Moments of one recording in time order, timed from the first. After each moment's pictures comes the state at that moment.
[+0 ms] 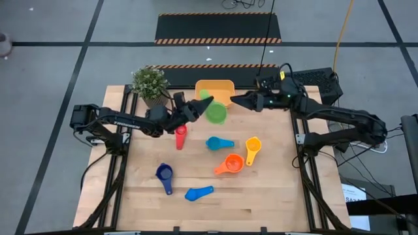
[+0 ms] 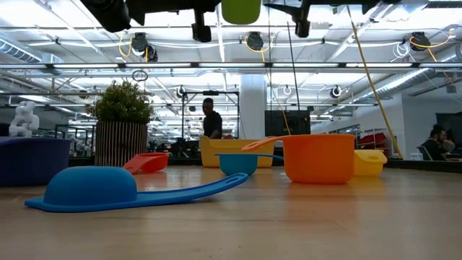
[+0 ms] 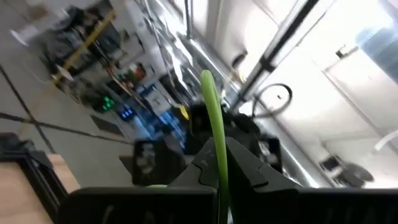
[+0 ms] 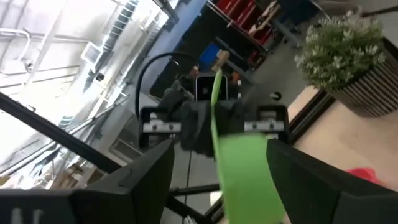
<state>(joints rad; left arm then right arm) 0.07 1.53 0.87 1.11 -0.33 -0.83 -0.35 1.09 0.89 0.26 -0.34 0.96</state>
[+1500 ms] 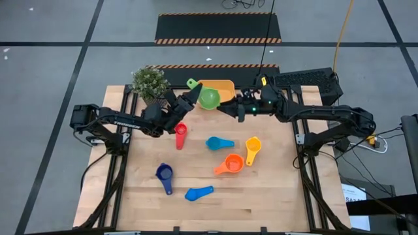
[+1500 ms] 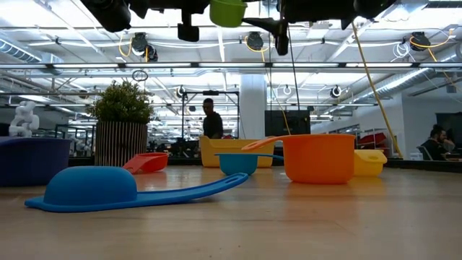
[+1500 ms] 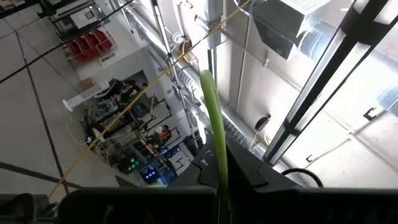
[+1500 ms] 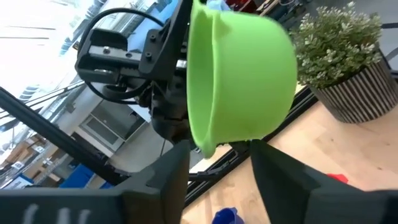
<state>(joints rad) 0.07 1.53 0.87 1.26 -0.60 -0.71 -0.28 1.29 0.89 0.40 -0.27 0.77</state>
